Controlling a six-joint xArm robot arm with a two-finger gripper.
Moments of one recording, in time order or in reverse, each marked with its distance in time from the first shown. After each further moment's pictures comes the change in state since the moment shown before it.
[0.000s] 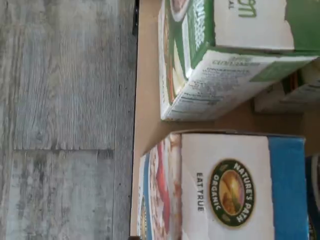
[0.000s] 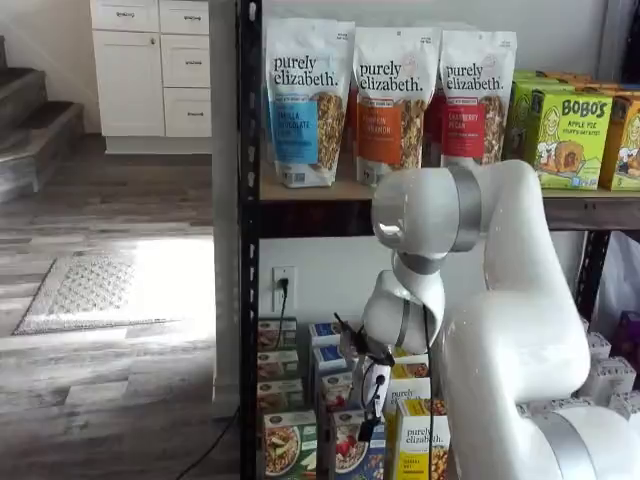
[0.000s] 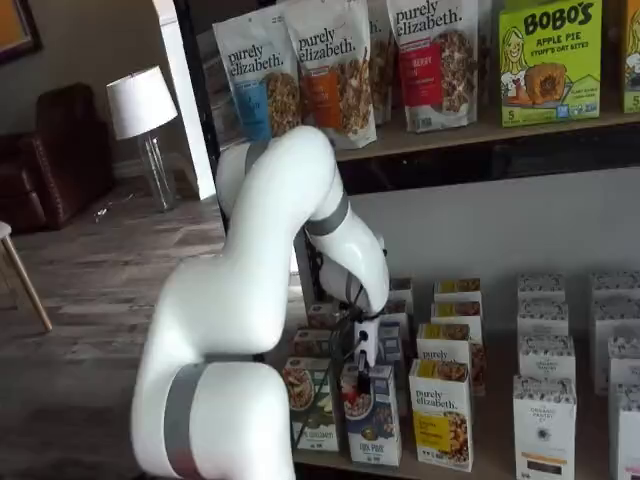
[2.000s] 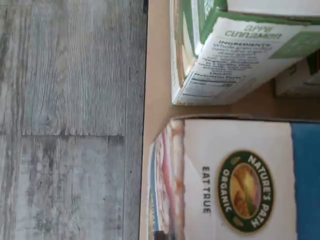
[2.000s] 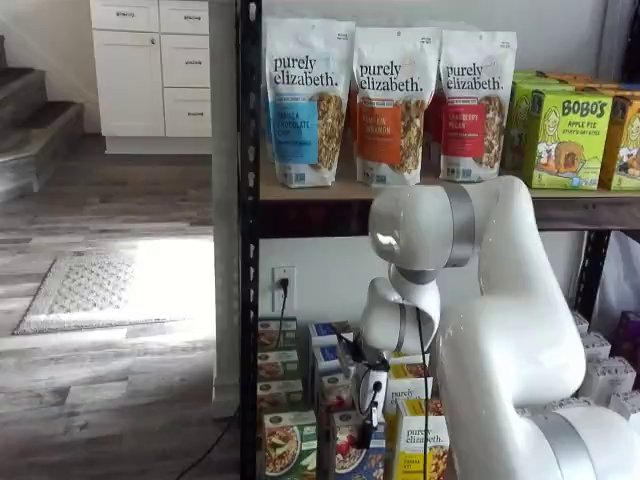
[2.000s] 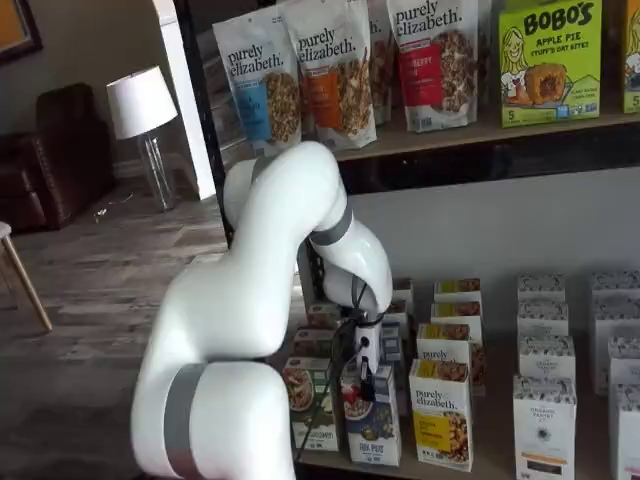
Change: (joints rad) arm 0.000 0.081 -0.099 -0.139 0.064 0.124
